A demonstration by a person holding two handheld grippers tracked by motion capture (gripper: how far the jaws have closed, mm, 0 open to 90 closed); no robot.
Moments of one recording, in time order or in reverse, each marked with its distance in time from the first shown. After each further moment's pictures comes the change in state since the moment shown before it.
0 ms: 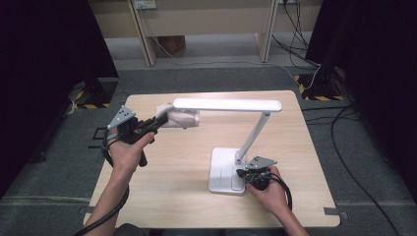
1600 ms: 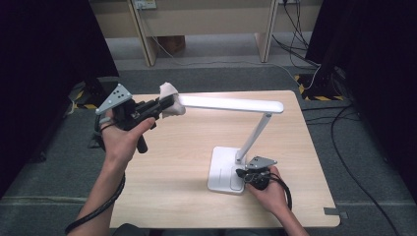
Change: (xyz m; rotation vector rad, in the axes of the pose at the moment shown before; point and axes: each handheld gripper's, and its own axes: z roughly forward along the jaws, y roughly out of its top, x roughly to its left) left arm -0.041 0.066 -0.008 -0.077 -0.152 0.104; right arm 0.000 0.000 0.002 -0.010 0.004 0.000
